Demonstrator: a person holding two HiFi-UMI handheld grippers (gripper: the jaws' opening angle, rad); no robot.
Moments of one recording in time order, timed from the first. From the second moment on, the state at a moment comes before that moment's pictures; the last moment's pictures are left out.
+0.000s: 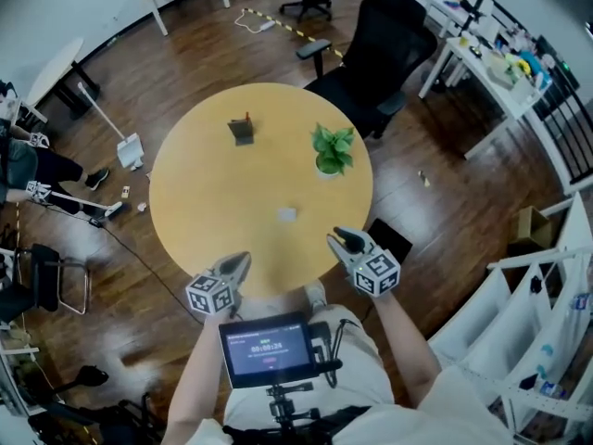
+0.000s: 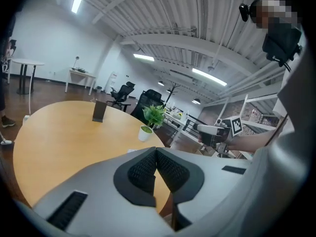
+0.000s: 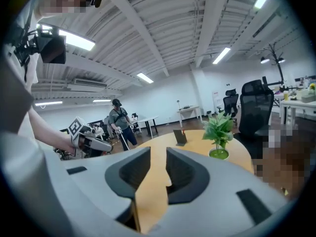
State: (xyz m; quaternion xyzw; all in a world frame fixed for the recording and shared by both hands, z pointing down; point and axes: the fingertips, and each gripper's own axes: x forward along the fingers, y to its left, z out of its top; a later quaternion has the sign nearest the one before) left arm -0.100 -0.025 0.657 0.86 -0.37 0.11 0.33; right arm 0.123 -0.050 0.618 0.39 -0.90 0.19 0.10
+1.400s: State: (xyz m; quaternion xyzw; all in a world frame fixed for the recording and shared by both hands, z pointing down) left arm -0.122 0.058 0.623 0.89 -0.33 0.09 0.29; right arm 0.142 0.073 0.574 0.47 -0.86 0.16 0.05
